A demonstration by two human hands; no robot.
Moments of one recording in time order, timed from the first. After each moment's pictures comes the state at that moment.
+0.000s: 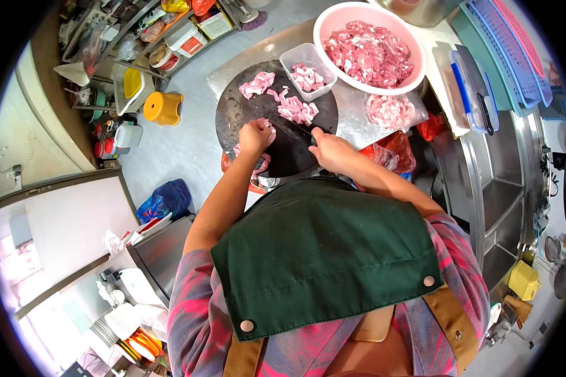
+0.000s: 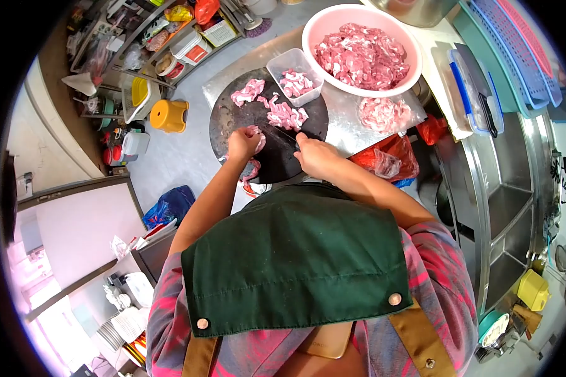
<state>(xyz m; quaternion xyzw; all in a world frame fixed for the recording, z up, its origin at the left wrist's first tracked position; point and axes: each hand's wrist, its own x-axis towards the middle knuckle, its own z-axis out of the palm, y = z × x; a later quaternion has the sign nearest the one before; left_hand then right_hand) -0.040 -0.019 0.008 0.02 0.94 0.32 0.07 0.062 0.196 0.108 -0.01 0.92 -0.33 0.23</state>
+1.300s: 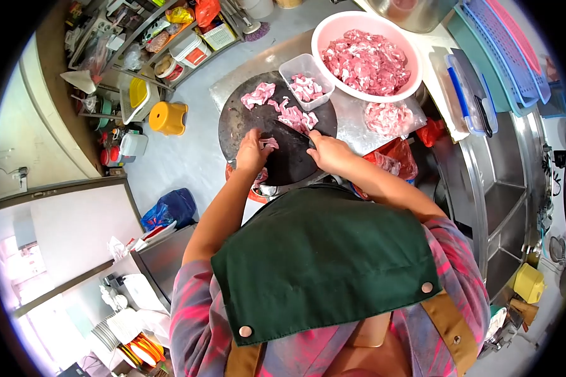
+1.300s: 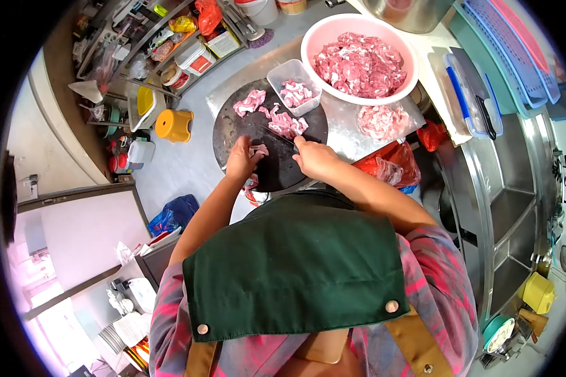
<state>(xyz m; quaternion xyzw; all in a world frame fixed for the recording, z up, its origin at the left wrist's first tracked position) -0.021 -0.033 0.028 0.17 0.94 0.29 0.03 0.053 0.202 0.093 -0.04 0.93 -0.32 0.16</state>
